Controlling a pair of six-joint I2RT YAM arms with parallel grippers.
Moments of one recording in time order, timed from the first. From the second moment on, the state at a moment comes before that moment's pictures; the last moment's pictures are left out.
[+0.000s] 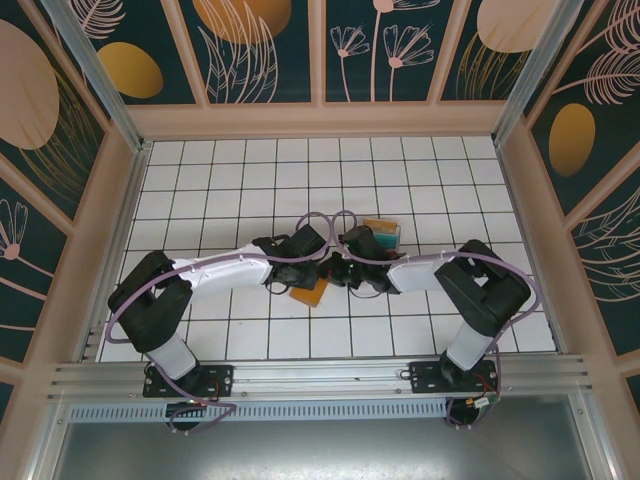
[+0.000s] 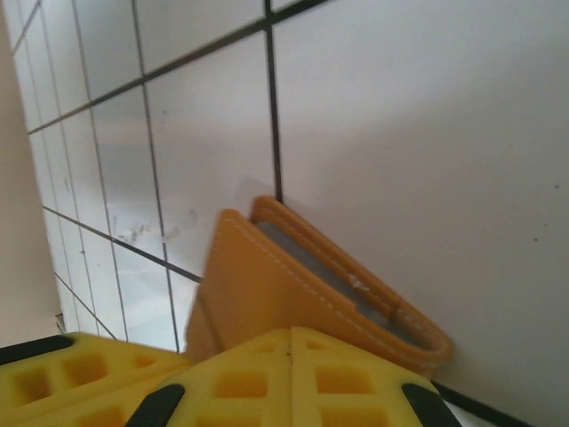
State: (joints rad) left arm -0.87 1.67 1.01 -0.52 -0.06 -0.56; right arm 0.75 1.70 0.68 0.24 -0.38 1.00
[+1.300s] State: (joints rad) left arm -0.72 1.37 1.00 -0.53 -0.03 -0.66; right arm 0.77 1.70 0.94 -0.07 -0.32 0.87
